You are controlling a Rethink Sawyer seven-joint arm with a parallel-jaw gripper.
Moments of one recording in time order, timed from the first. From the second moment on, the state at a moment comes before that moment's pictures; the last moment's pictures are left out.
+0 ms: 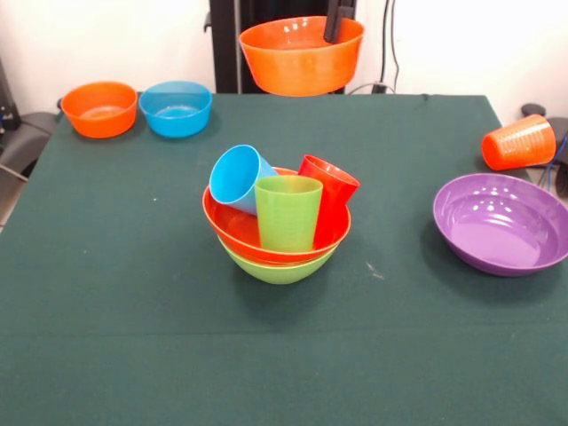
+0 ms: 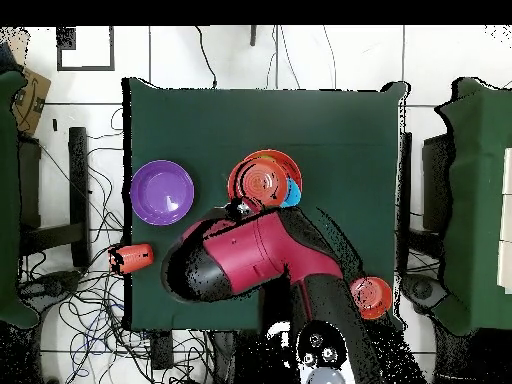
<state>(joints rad) -0.41 -1.12 0.44 1.93 -0.61 0.58 1.38</state>
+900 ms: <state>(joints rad) -0.41 -1.09 0.42 1.80 -0.60 0.63 1.38</state>
